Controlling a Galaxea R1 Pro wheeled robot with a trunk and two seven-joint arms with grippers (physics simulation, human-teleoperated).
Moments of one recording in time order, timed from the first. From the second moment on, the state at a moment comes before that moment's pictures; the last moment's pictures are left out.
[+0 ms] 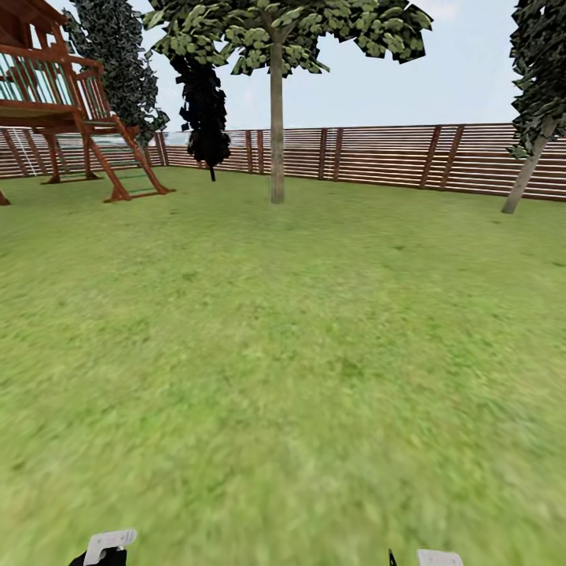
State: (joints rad) left arm -0.41 0.23 -0.15 -0.04 0.30 -0.43 -0.09; right arm -0.38 -0.05 -0.21 -0.03 0.17 -0.52 -0.10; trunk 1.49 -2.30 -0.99
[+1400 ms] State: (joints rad) left arm -0.41 0.23 -0.15 -0.04 0.30 -0.43 -0.09; right arm -0.38 -0.05 -0.21 -0.03 0.17 -0.52 -0.10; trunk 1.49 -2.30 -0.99
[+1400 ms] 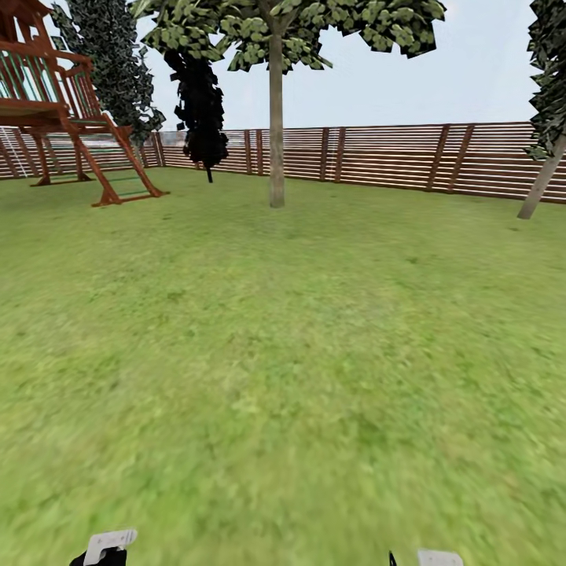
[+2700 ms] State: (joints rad) left arm -0.41 0.23 -0.15 -0.04 0.30 -0.43 -0.09; right arm -0.38 -0.05 -0.21 -0.03 0.17 -0.52 -0.10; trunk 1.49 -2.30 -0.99
